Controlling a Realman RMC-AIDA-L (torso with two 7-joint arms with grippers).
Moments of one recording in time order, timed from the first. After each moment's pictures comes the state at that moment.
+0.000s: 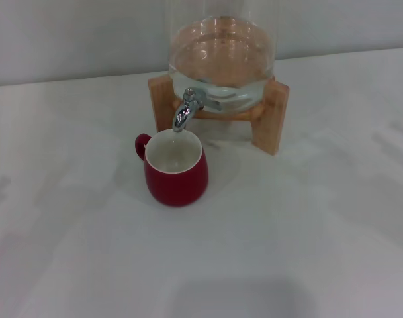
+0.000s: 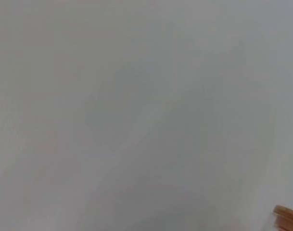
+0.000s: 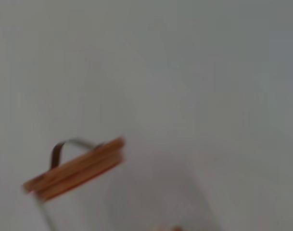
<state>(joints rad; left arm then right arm) -0.19 -2.08 0.57 0.74 -1.76 -1.53 1.50 0.17 2.00 -0.47 -0.89 1.63 1.62 -1.46</state>
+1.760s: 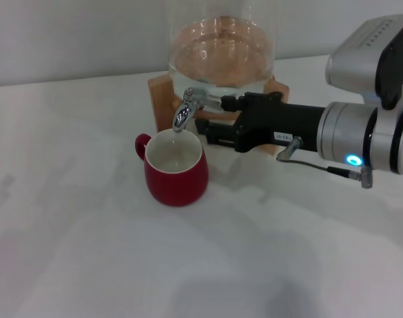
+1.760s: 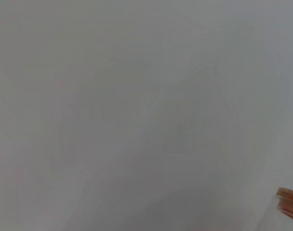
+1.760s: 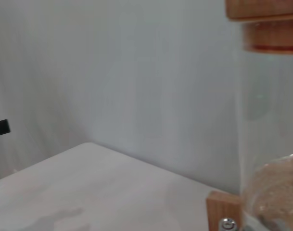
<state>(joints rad) -0.20 -2.08 0.57 0.74 -1.72 -1.52 1.53 0.09 2.01 -1.76 -1.59 1.31 0.67 -0.93</state>
